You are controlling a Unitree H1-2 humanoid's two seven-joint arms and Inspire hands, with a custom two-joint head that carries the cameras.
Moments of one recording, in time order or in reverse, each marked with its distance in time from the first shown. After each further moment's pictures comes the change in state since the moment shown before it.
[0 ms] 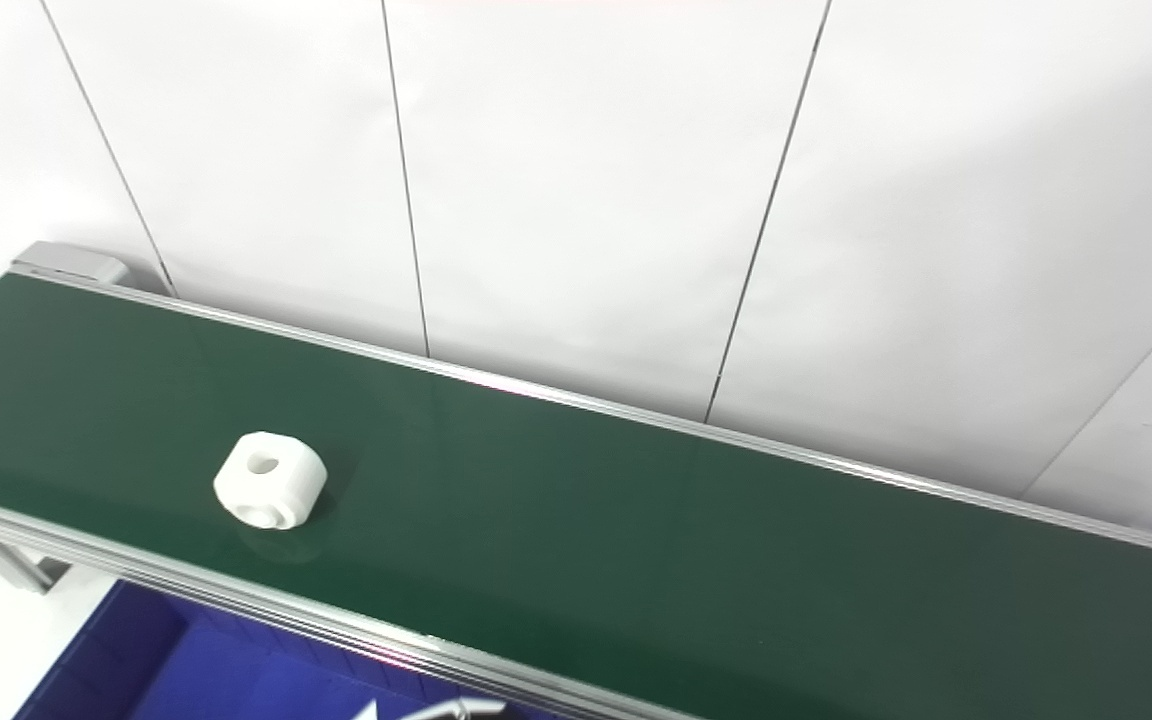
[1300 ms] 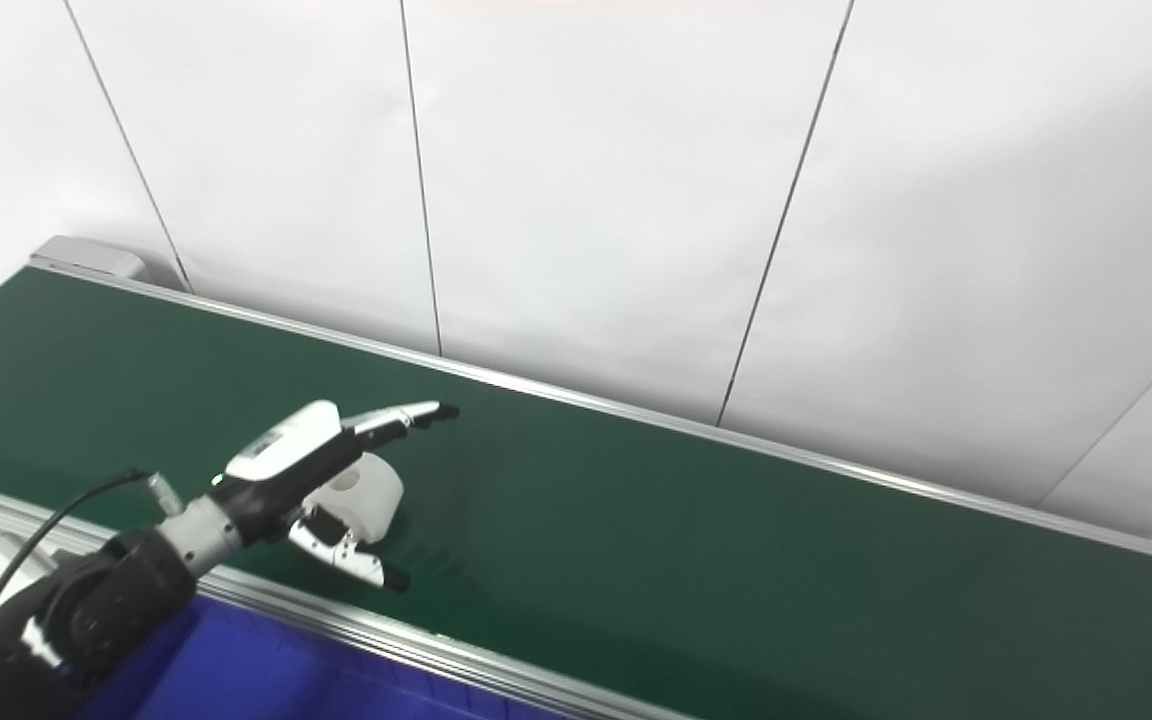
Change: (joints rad) left arm -0.182 0.063 0.739 -0.096 0.108 0.283 -0.767; right arm -0.016 -0.013 0.023 0.004 0.019 0.000 -0.026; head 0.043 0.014
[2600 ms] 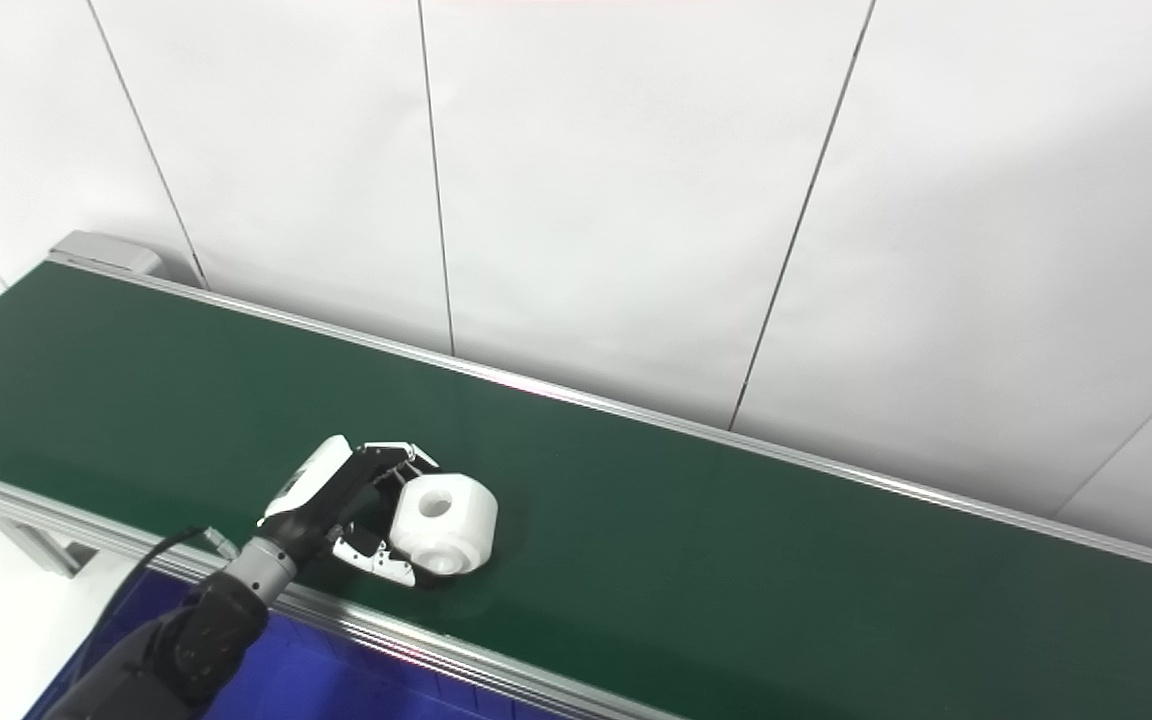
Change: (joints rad) left arm -0.047 -0.261 0.059 0.430 -0.089 -0.191 0.216; right arm -0.001 -0.008 0.018 -0.015 0.020 0.000 -0.021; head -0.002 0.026
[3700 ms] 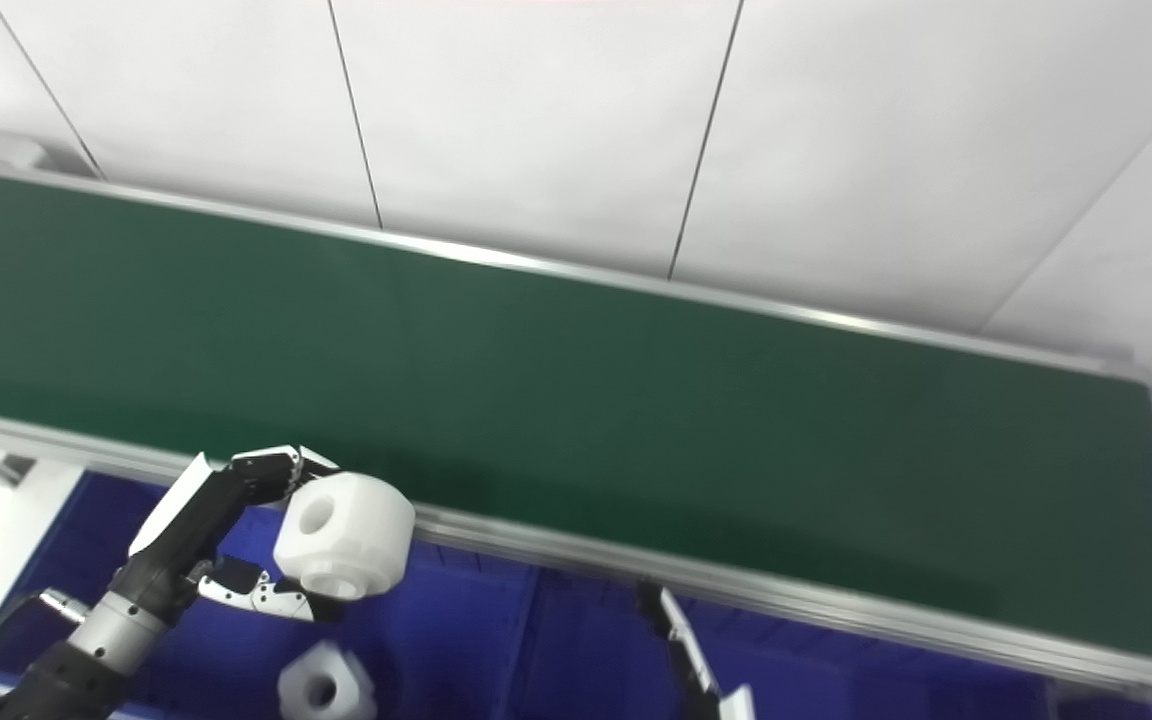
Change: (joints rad) left arm 0.469 -0.011 0.001 -0.393 -0.122 -0.084 -0.194; right arm 0.107 -0.012 -0.134 -0.228 -0.047 0.000 0.101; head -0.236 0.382
